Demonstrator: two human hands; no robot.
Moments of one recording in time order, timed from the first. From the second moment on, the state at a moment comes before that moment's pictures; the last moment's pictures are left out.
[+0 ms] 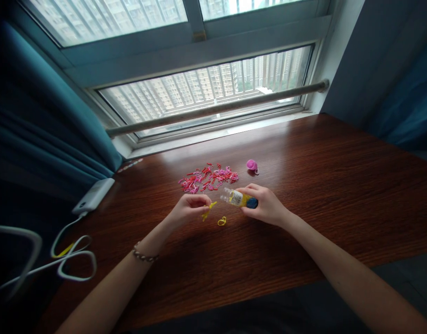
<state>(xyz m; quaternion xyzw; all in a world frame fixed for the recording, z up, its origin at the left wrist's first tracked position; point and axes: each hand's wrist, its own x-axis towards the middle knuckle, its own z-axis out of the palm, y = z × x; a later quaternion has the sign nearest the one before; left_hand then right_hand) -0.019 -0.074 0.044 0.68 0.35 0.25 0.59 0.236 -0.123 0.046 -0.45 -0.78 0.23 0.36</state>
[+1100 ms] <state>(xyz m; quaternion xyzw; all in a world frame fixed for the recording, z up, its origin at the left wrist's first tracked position) 0.003 -0.109 0.070 0.77 0.39 0.36 0.35 0.222 -0.129 0.039 -0.40 -0.79 0.32 0.36</state>
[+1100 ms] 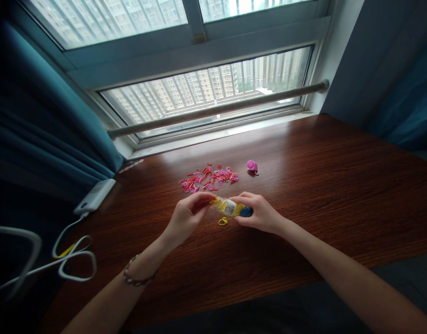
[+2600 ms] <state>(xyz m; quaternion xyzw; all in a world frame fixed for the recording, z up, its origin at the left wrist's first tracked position) -0.009 -0.100 0.039 0.72 0.43 0.44 0.32 0.222 -0.131 0.036 -0.42 -0.79 0.28 0.36</state>
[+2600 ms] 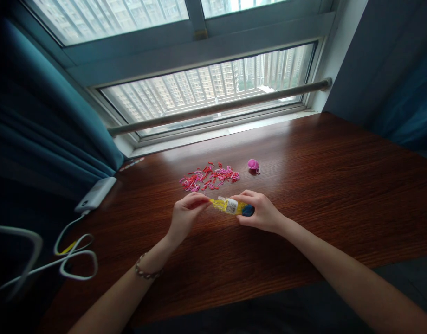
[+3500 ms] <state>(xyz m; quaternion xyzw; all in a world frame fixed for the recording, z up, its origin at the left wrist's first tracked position) -0.005 -0.122 0.045 0.79 0.40 0.41 0.23 0.218 -0.136 0.035 -0.42 -0.79 0.25 0.38</state>
